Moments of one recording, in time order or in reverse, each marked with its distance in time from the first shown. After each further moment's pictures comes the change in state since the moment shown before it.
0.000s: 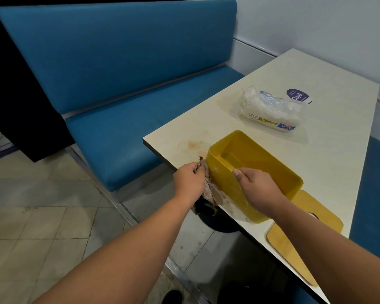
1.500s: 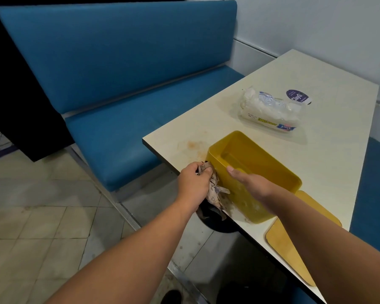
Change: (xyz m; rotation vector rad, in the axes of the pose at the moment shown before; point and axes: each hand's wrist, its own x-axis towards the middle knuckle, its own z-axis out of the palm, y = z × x) left_hand -0.009 0.001 0.006 -0.193 -0.058 -0.034; right_hand 0.016 -0.001 -0.004 0.337 -0.311 0.404
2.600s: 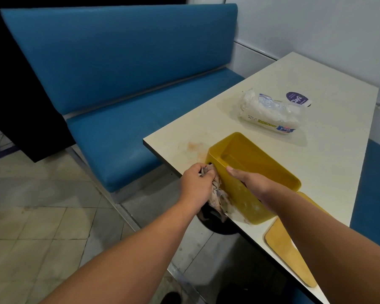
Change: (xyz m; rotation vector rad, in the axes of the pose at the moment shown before) left_hand -0.004 -0.001 0.005 0.006 -0.013 0.034; right_hand 0.002 -0.003 -0.003 0.094 -0.030 0.026
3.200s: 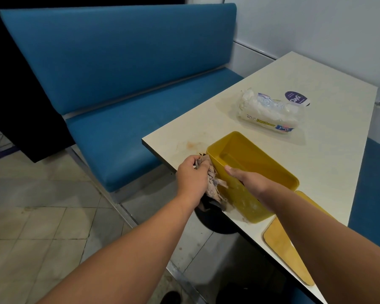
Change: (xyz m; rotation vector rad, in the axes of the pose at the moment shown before) left_hand 0.006 0.012 0.000 -0.099 0.110 -0.024; right_hand -0.005 -0.003 0.002 -0.007 0.003 -0.008
